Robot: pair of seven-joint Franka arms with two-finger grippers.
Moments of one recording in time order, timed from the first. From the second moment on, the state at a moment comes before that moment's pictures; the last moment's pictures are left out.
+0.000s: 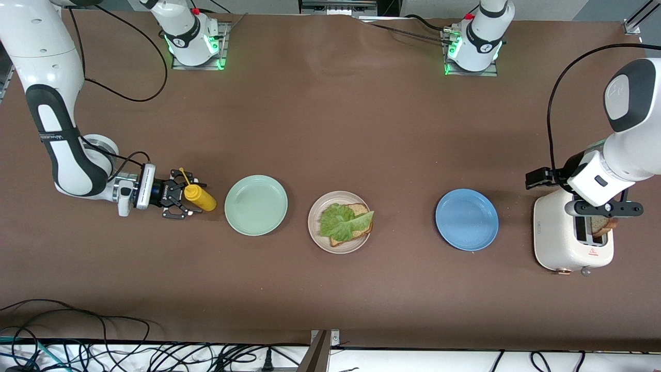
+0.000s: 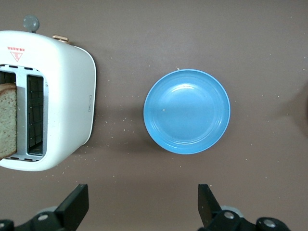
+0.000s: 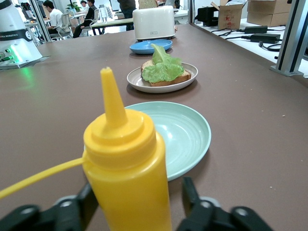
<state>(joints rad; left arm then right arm) 0.06 0.29 -0.09 -1.55 0.01 1.74 -0.02 -0.20 0.68 0.07 -1.86 1.18 1.91 -2.38</state>
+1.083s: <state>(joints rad) 0.06 0.29 -0.09 -1.55 0.01 1.74 -0.02 -0.10 0.67 0.08 -1.60 0.77 2.00 -1.84</state>
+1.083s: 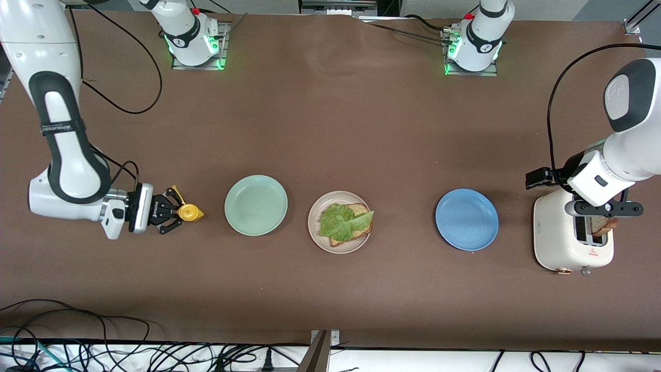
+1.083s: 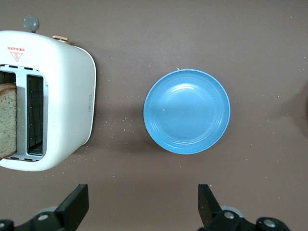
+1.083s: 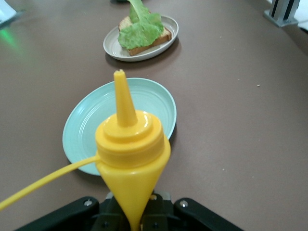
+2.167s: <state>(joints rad) 0.06 0.29 -0.09 -1.55 0.01 1.74 -0.02 0.41 0.66 0.08 -1.39 -0.24 2.01 -0.82</state>
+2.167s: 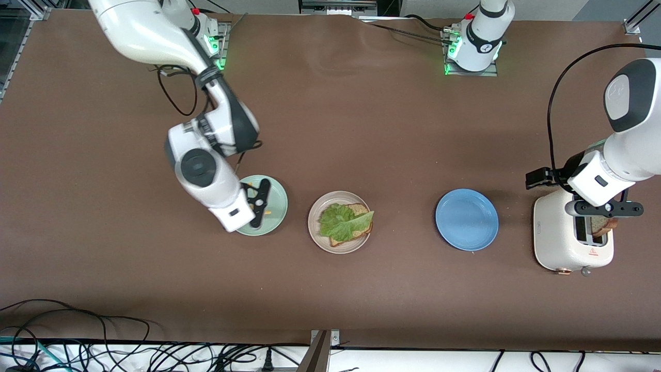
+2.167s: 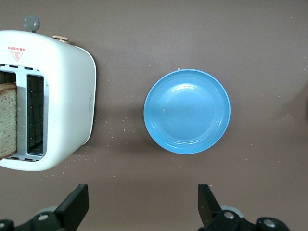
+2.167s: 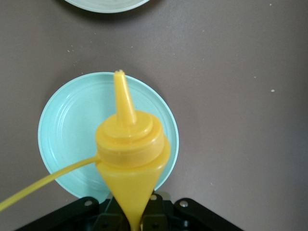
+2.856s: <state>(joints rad) 0.06 0.29 -0.09 -1.55 0.01 1.74 -0.02 0.76 0.76 -0.12 -1.13 -0.59 1.74 -0.60</state>
